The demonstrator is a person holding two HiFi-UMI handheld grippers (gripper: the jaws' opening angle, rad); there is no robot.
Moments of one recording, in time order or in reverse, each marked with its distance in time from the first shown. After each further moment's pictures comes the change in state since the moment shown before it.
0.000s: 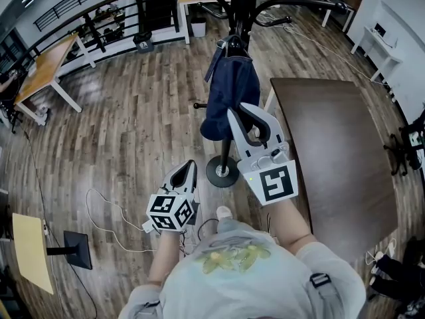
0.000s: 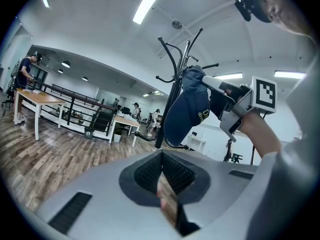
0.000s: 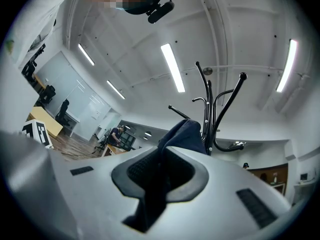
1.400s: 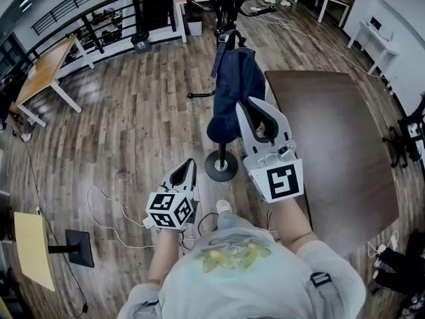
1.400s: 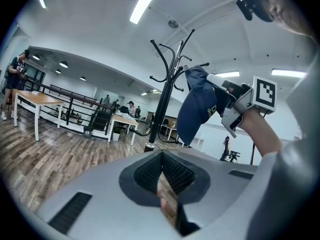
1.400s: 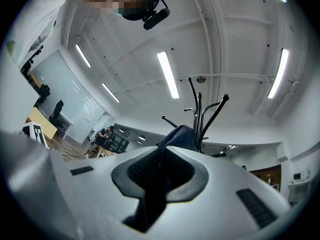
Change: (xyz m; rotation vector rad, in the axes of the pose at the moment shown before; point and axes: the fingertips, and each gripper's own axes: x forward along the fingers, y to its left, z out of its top) left arm -0.029 -0.033 -0.020 0.019 0.018 -0.012; right arm -0.057 -0.011 0.028 -0.005 -0.041 -0.073
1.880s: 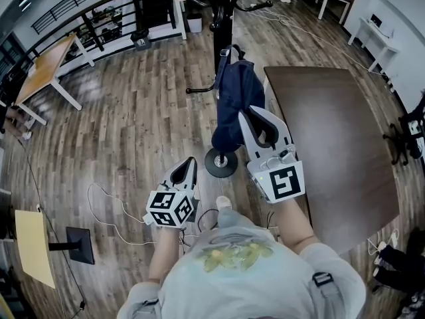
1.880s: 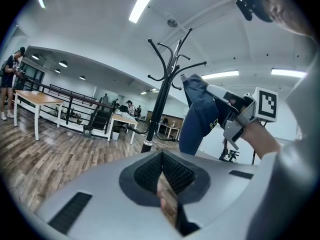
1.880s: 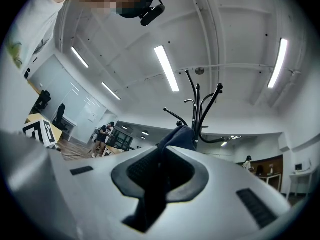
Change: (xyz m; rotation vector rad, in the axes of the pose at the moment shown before) left arm -0.005 -0.009 -0.005 0.001 0.012 -0.004; right arm -0.027 0.000 -0.029 0.006 0.069 0.025
